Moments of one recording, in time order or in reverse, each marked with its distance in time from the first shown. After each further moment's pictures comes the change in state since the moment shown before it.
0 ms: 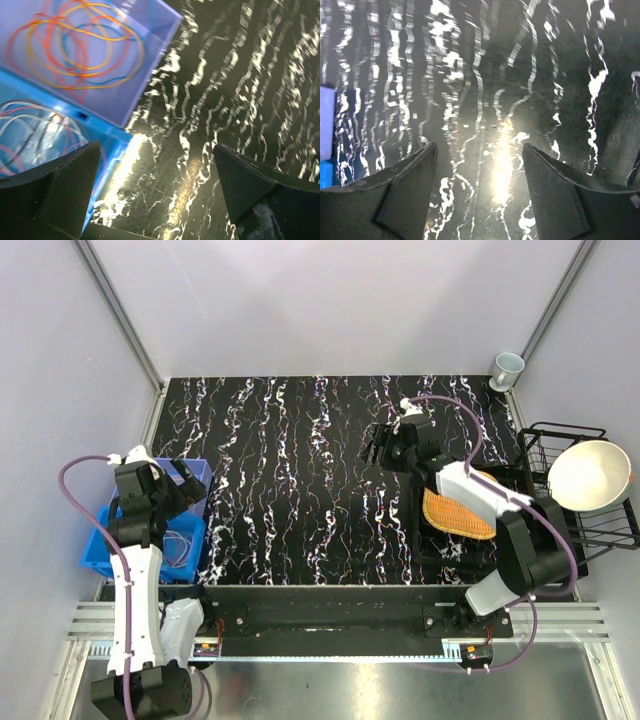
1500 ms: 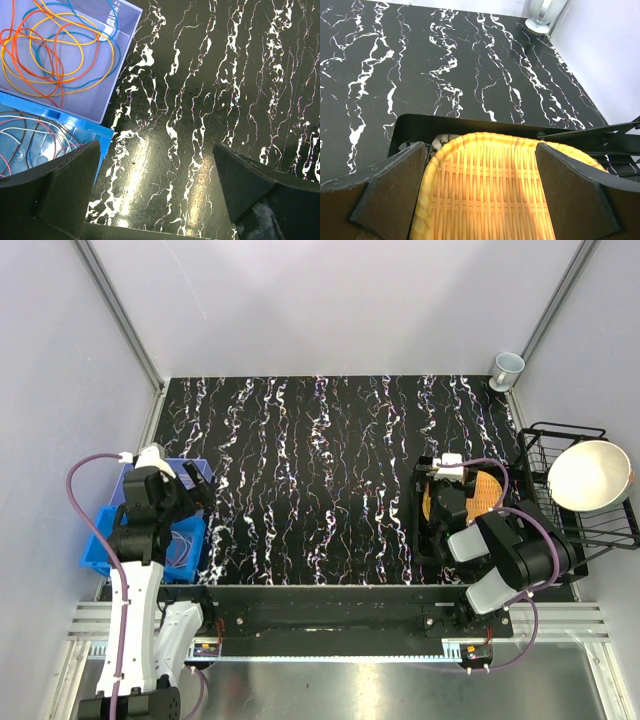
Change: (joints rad) left arm -0.149 -0.084 0.000 -0.013 -0.027 0.031; right arm -0.065 -0.011 -0.767 1.356 0.684 -0.731
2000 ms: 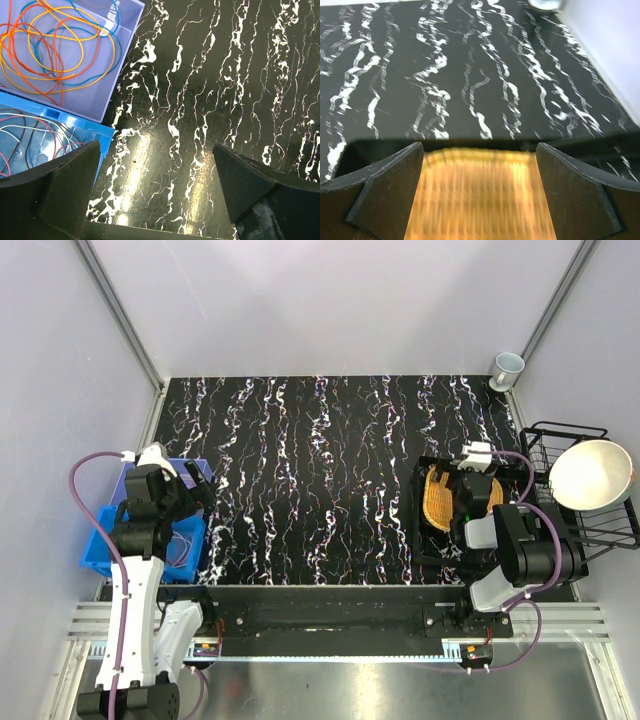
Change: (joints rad) left arm 0.000 0.026 0.000 -0.002 0.000 0.000; right arm -0.275 -0.002 0.059 -0.130 -0.300 0.171
